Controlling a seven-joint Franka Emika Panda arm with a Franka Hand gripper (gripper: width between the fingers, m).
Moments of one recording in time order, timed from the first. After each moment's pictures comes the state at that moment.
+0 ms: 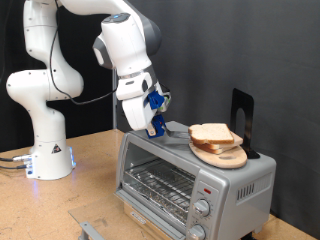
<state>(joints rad) -0.18 -0.23 0.32 -2.43 0.51 2.38 -0.07</state>
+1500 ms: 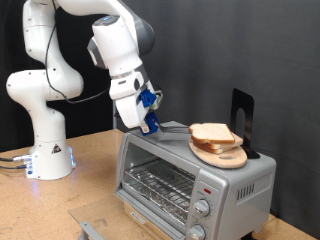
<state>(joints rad) -0.17 -0.35 0.33 -2.55 0.60 2.38 -0.17</state>
